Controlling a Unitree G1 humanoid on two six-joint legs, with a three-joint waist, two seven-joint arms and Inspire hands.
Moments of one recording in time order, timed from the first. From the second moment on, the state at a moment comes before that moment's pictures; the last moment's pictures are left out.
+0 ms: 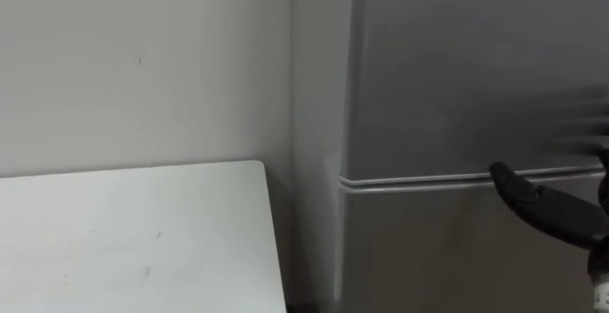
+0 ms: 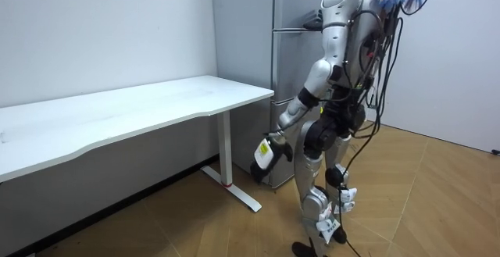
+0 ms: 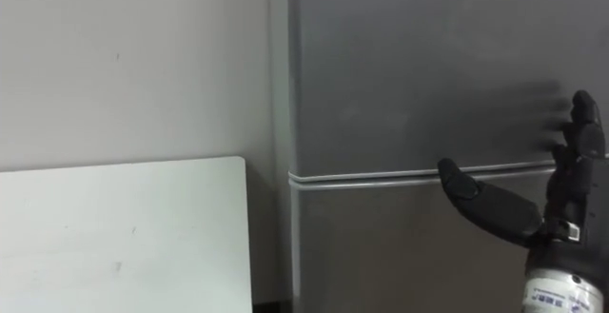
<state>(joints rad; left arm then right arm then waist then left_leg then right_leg) 0.27 0.29 0.02 0.93 0.19 0.06 -0.01 -0.05 -0.31 -0.14 -0.21 0.20 -0.09 -0.47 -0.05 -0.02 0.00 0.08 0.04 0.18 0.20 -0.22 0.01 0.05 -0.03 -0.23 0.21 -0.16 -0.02</state>
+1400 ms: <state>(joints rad) 0.40 0.24 0.16 0.92 0.21 0.04 0.10 0.25 -0.34 -0.41 -0.01 0.42 -0.14 -0.79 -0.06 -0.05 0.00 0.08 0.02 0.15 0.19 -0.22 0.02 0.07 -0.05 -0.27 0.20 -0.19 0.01</state>
